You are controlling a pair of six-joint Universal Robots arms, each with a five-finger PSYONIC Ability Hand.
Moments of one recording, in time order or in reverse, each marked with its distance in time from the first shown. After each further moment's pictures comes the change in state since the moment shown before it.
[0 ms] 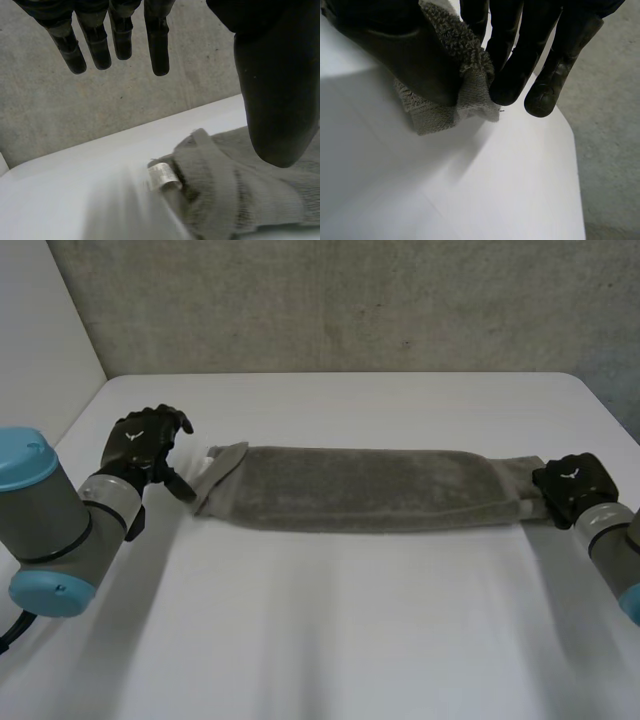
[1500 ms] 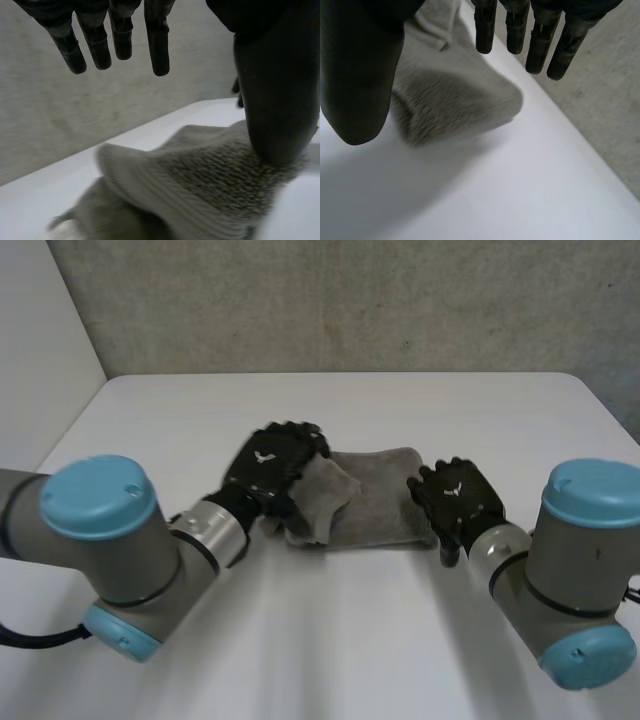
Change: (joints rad) left arm -0.327 0.002 0.023 0.001 0.141 0.005; right arm 0.426 -0.171 0.083 0.115 0.097 0.183; left_hand 0.000 0.000 0.000 0.000 0.000; right_hand -1.028 -1.018 -1.049 -1.061 -1.065
